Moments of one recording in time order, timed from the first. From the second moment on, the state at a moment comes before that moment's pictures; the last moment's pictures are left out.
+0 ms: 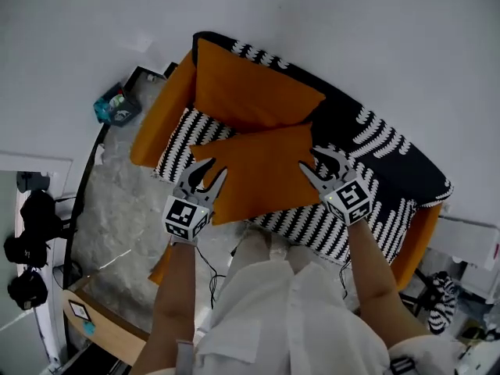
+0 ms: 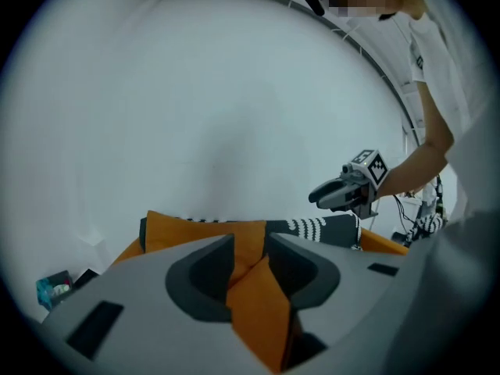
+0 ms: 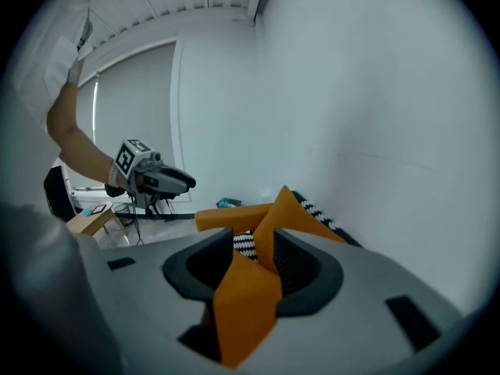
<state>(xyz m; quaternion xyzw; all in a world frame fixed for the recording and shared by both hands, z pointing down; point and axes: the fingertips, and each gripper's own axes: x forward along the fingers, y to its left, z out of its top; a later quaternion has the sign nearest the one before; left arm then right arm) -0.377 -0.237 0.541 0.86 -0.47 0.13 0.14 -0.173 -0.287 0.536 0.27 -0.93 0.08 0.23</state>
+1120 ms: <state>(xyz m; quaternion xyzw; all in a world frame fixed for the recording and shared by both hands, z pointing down) -0.393 -0.292 0.835 0.81 -0.15 0.55 0.17 -0.211 -0.348 0.836 -0.04 -0.80 -0.01 0.60</state>
